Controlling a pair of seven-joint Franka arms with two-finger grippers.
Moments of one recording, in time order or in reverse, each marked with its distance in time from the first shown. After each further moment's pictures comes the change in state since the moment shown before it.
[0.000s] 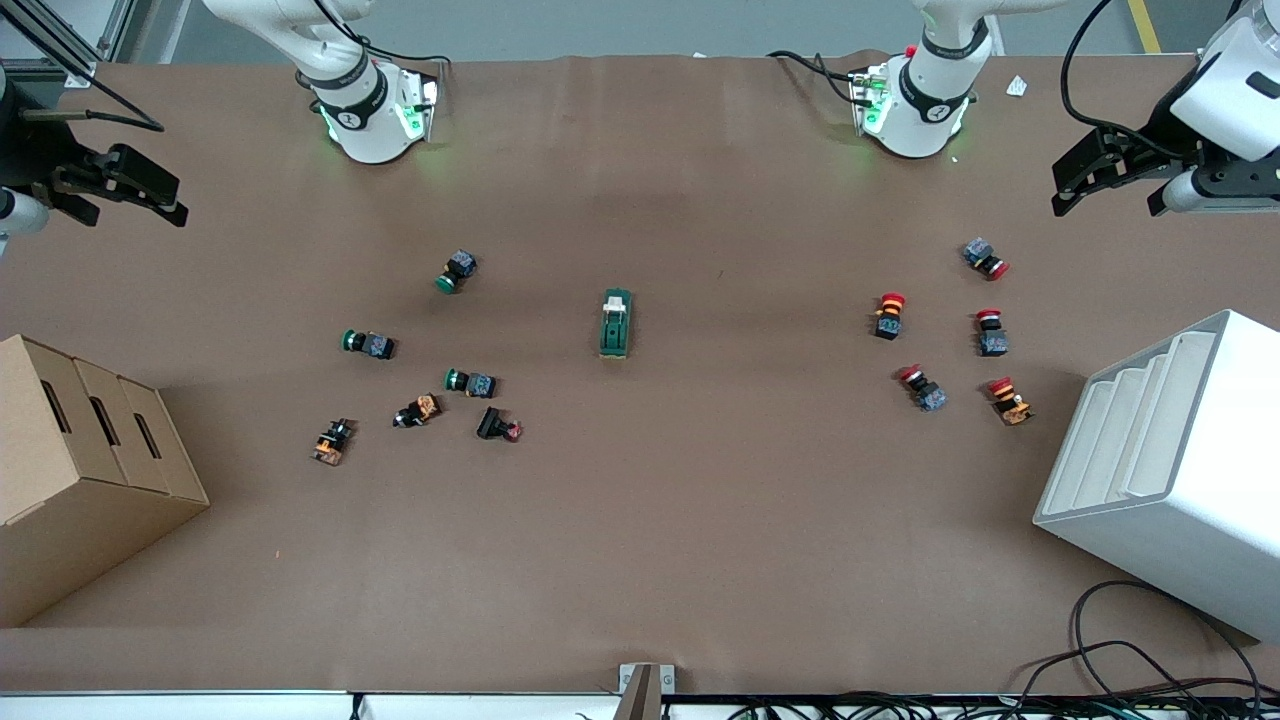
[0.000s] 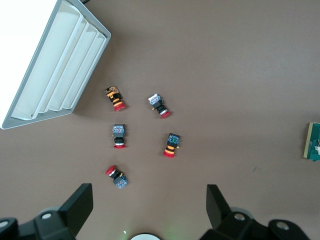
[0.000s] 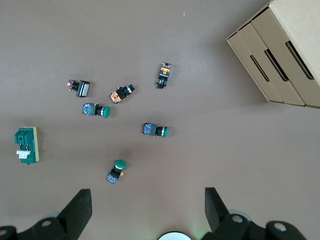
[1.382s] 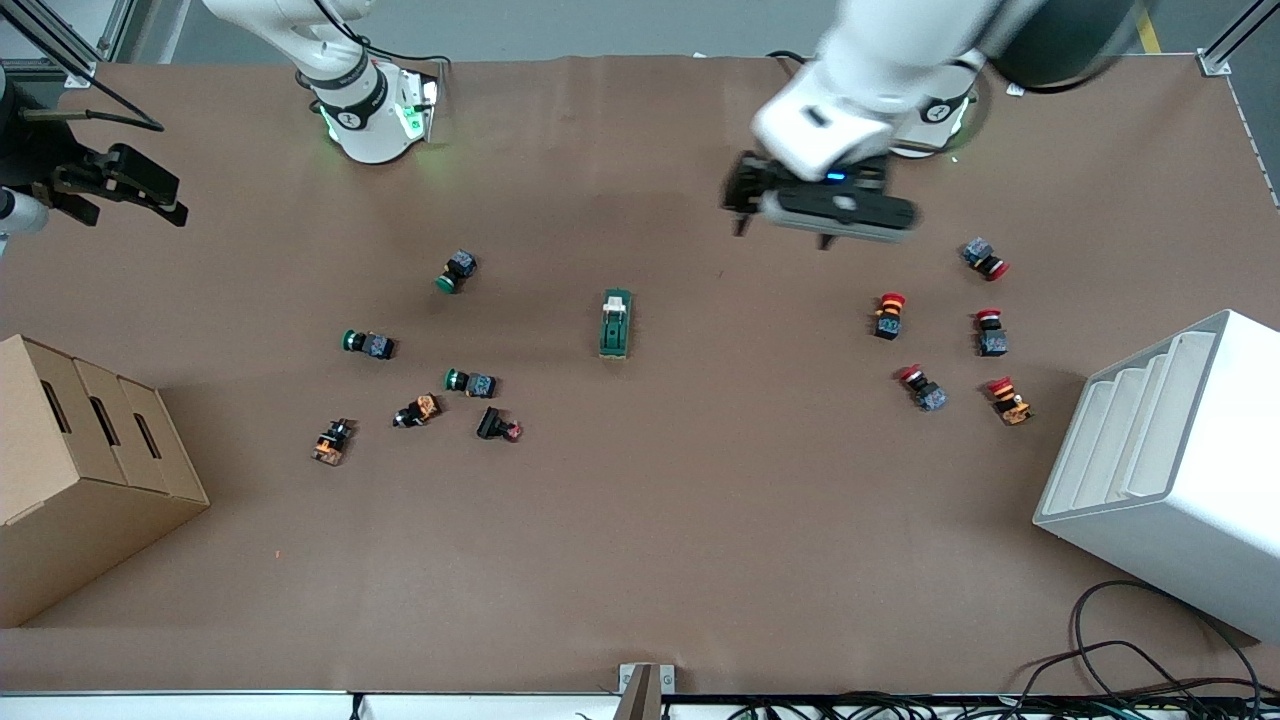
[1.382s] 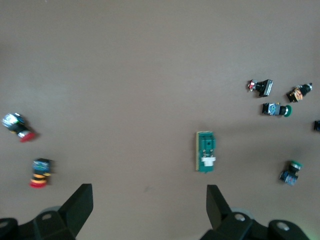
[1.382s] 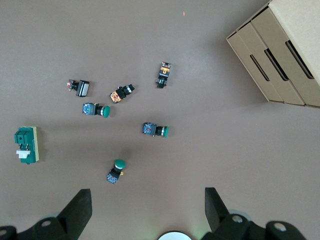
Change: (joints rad) left arm -0.250 0.226 -0.338 0.013 0.023 0.352 -0.544; right arm 0.000 0.000 0.000 0.001 0.000 -0.002 0.000
